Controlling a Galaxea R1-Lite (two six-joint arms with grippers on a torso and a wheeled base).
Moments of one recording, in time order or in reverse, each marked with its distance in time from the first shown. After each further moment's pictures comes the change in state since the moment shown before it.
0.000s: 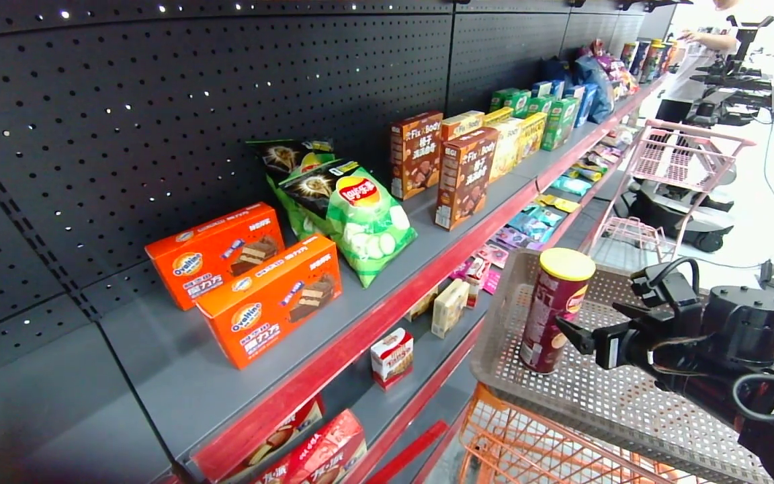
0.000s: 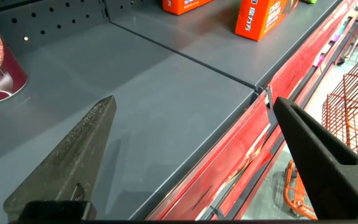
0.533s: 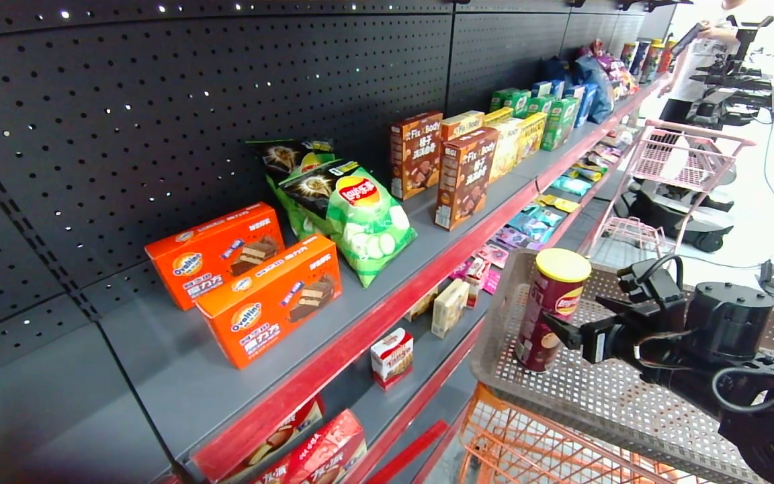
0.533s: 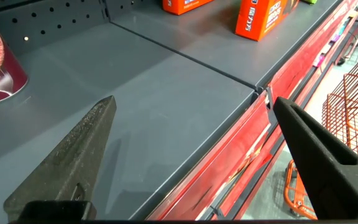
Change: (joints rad) left arm 0.000 0.000 0.000 0.000 -0.001 0.000; right arm 0.011 0.056 -0.040 -0.046 0.060 0.000
